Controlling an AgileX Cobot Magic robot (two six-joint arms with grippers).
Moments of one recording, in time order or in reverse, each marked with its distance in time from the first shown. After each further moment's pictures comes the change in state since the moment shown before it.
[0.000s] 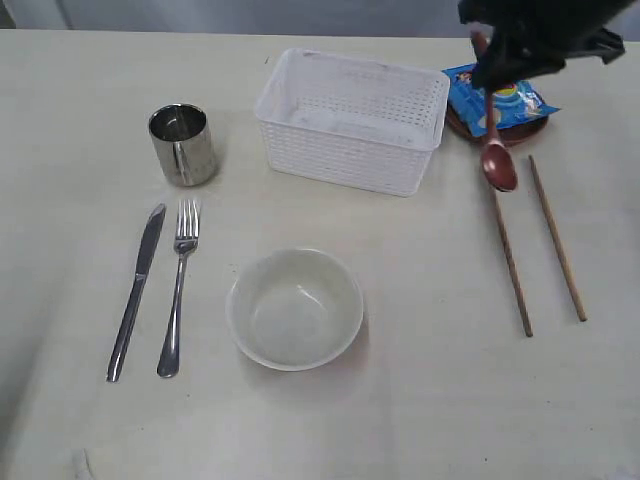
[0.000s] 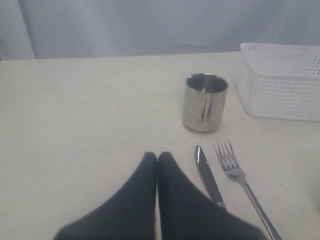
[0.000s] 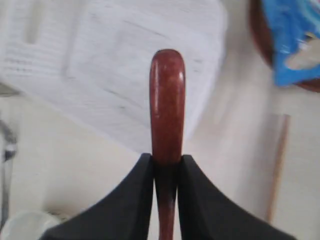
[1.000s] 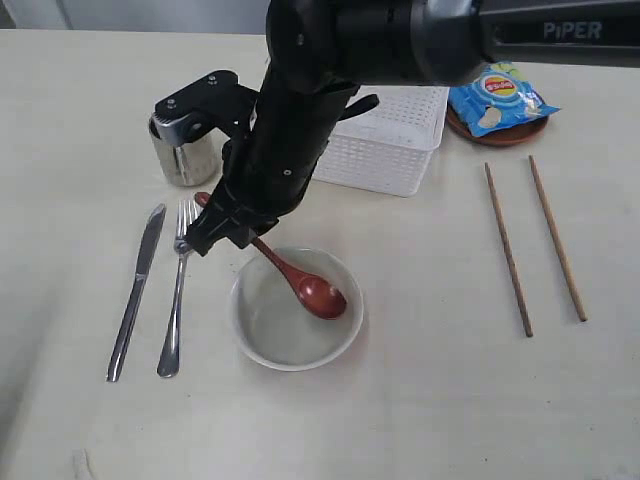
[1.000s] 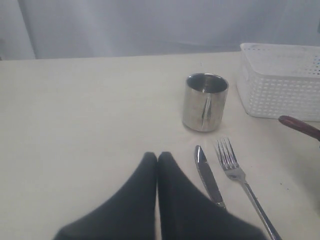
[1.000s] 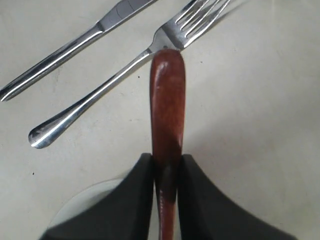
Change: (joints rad) left arm 0.000 0.000 0.000 0.000 0.000 0.000; right arm 0.676 0.200 0.000 -0.136 -0.160 -0.136
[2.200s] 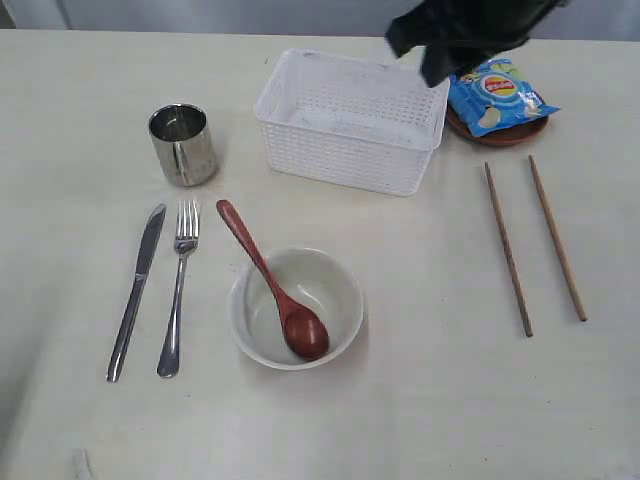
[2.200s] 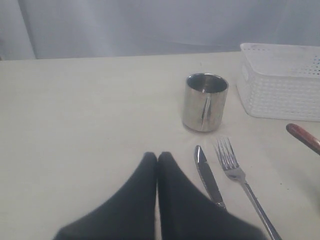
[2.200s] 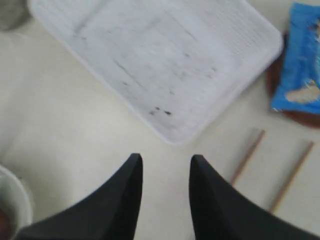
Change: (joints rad) left arm 0.000 0.000 0.000 0.000 0.000 0.000; right arm -0.443 -0.297 0.000 -0.222 0.171 0.212
